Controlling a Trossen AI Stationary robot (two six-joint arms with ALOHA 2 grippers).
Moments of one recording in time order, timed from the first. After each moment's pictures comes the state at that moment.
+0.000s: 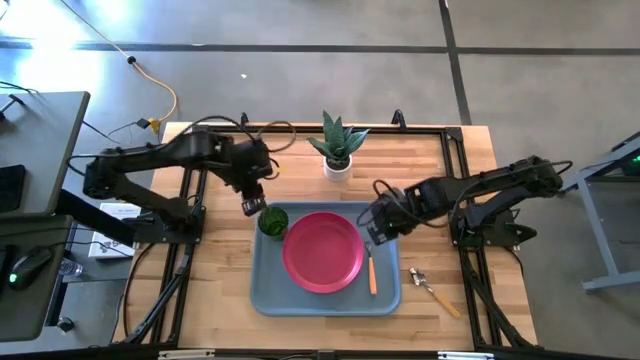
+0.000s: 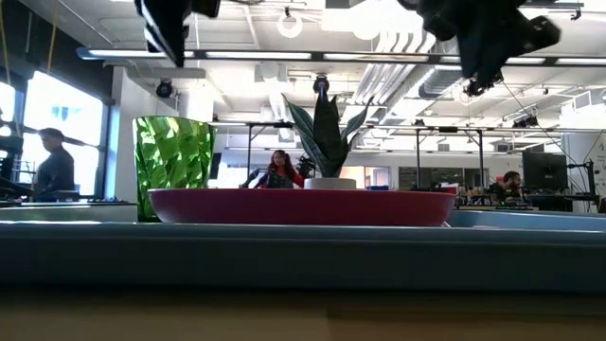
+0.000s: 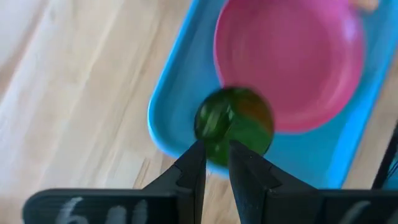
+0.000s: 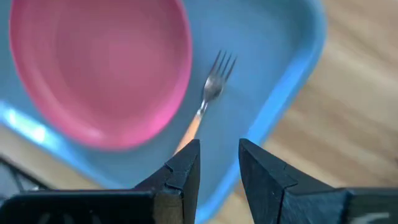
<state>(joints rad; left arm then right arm) 0.16 1.30 1.35 -1.24 0.06 -0.28 0.22 1.43 1.28 -1.15 0.02 1.29</state>
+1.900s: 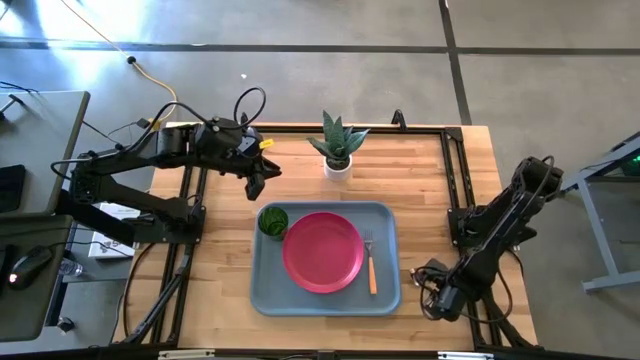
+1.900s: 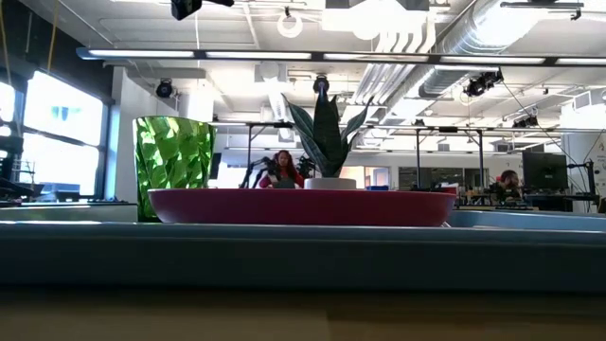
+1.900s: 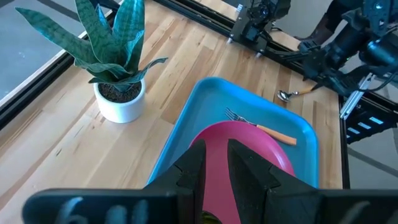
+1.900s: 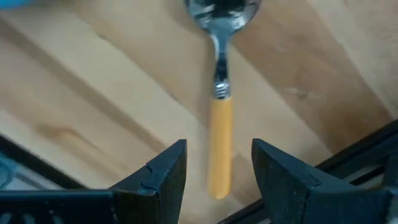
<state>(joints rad) 0.16 1.15 1.35 -0.83 0.00 -0.33 0.97 1.43 0.80 -0.79 -0.13 1.77</state>
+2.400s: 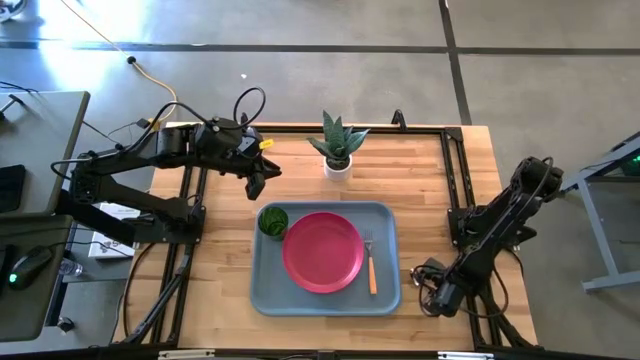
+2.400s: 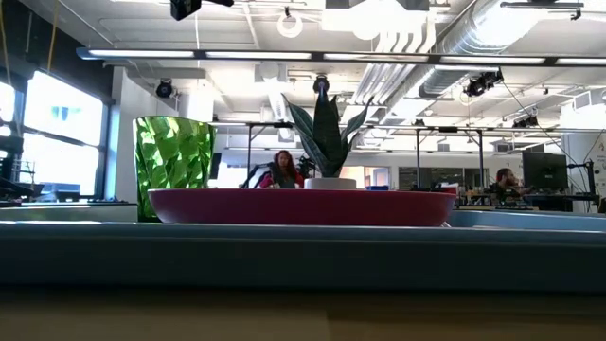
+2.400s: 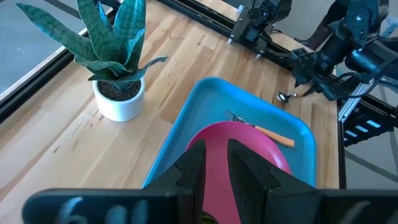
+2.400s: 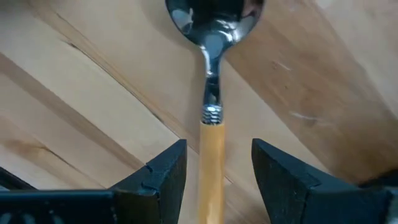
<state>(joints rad) 0.16 1.15 1.35 -0.83 0.00 -0.35 0.97 1.43 0.68 -0.64 -0.12 1.75</state>
